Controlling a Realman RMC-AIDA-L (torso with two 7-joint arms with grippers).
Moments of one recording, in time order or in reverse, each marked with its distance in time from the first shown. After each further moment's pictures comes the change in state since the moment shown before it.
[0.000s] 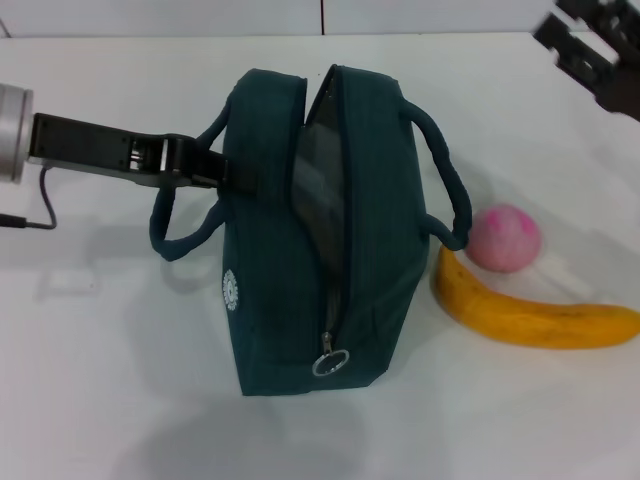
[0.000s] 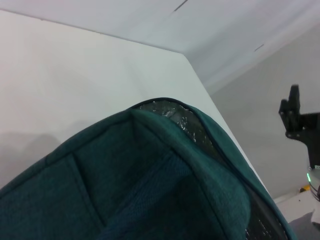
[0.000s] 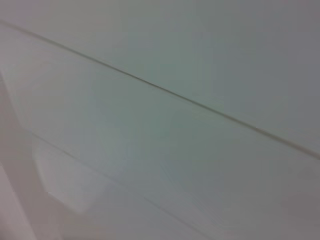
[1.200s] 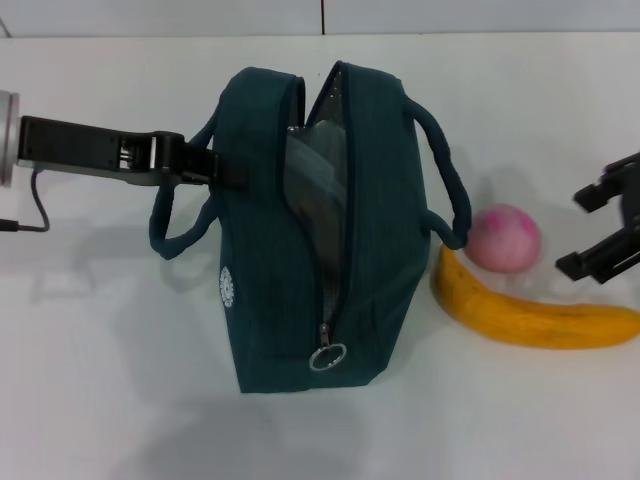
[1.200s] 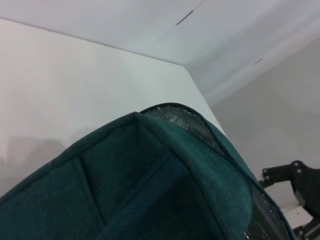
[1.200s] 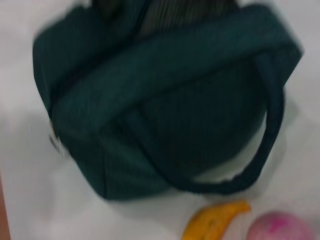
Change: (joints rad) left arm 0.020 -0.003 -0.027 0.000 -0.014 -0.001 0.014; right arm 0.007 -0.019 -0.840 -1.387 -0.667 -0.176 0.455
